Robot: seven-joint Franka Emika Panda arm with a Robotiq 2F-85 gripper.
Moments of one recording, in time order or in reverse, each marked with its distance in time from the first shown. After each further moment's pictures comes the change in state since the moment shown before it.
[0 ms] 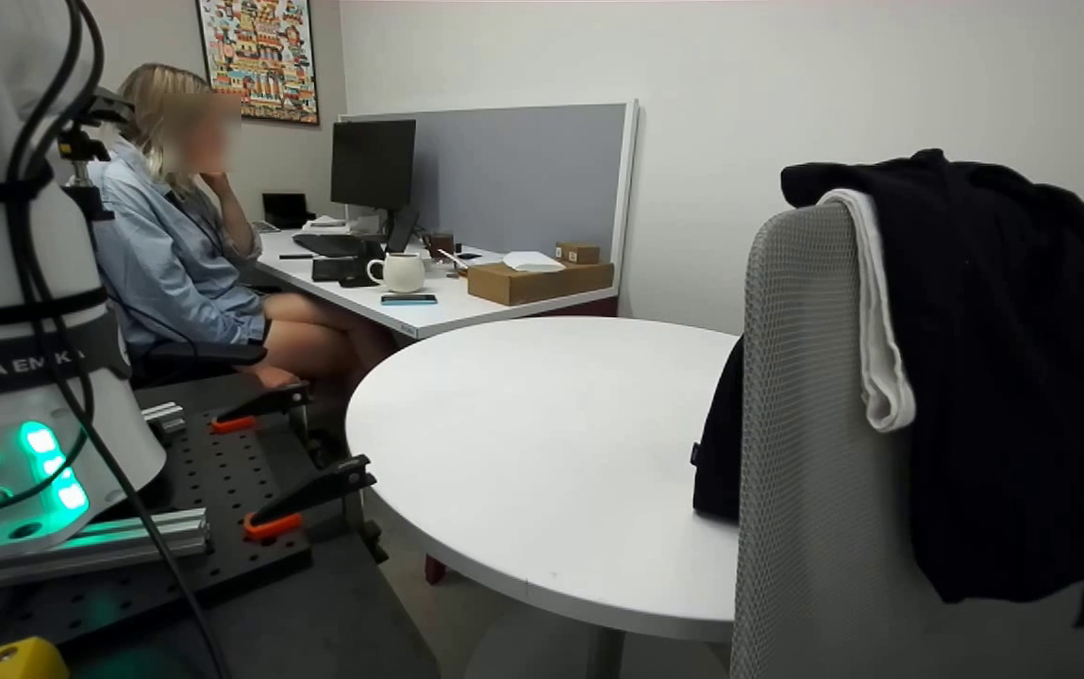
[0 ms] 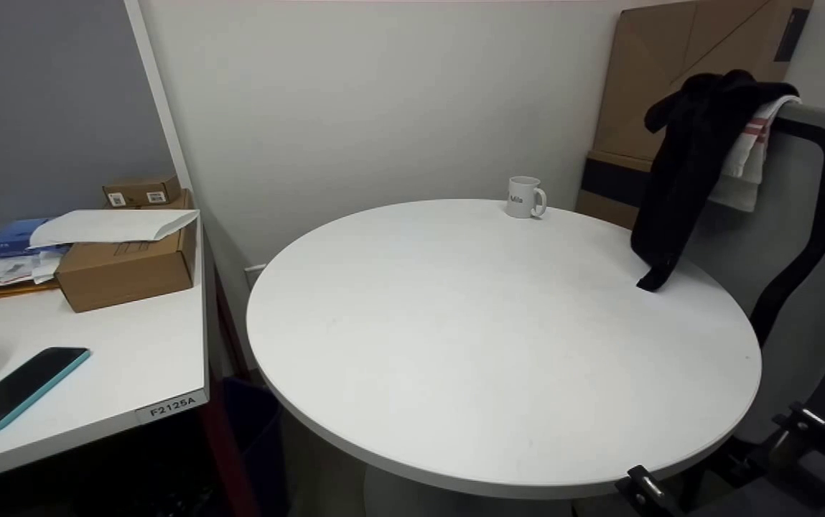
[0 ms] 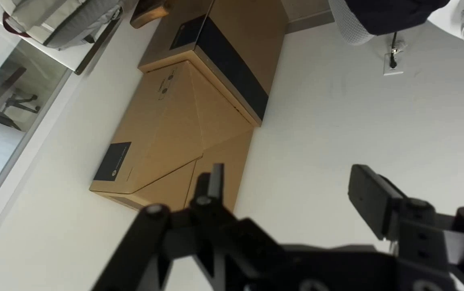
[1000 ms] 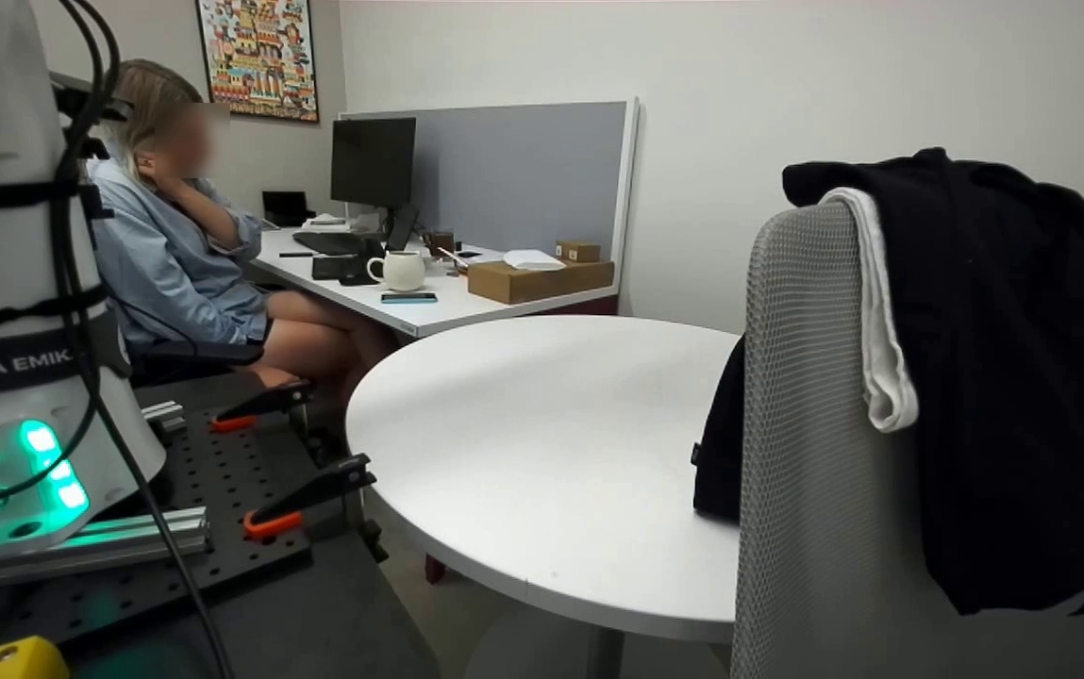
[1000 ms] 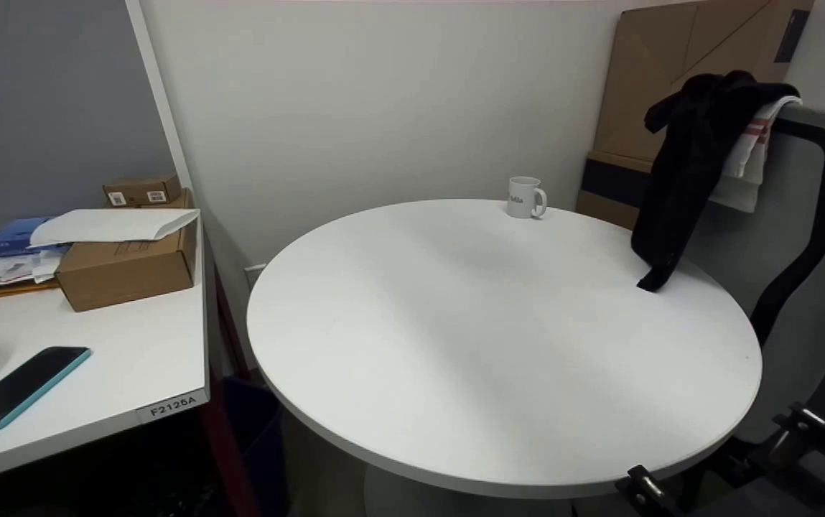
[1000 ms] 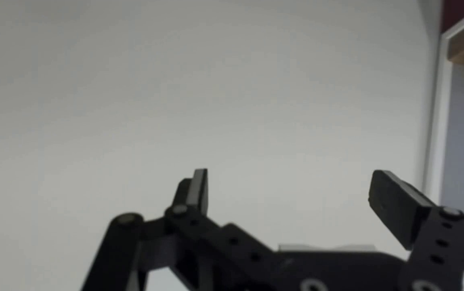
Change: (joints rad) arm 0.400 -0.065 0.322 -0.253 0.228 0.361 -0.108
